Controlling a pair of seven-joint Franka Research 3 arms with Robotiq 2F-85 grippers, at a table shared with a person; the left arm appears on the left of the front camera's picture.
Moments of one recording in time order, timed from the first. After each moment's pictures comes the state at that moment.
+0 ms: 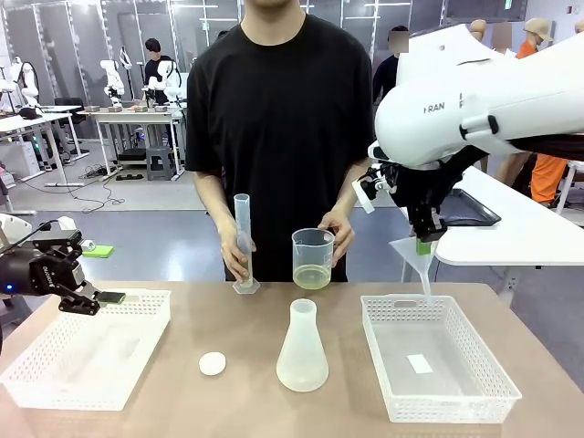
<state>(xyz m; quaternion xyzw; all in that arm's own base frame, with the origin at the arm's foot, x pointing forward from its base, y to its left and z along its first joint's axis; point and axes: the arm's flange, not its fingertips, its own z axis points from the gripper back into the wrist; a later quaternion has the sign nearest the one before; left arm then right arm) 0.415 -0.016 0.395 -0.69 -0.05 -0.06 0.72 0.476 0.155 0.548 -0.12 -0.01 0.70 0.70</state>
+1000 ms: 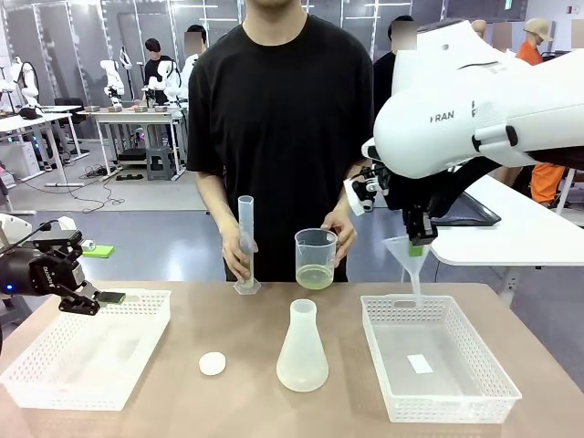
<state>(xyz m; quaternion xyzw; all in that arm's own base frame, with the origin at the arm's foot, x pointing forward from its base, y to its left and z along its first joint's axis) 0.415 -0.016 0.395 -0.69 -0.05 -0.06 0.72 0.457 0.180 0.549 -0.13 -0.04 0.70 0.70</state>
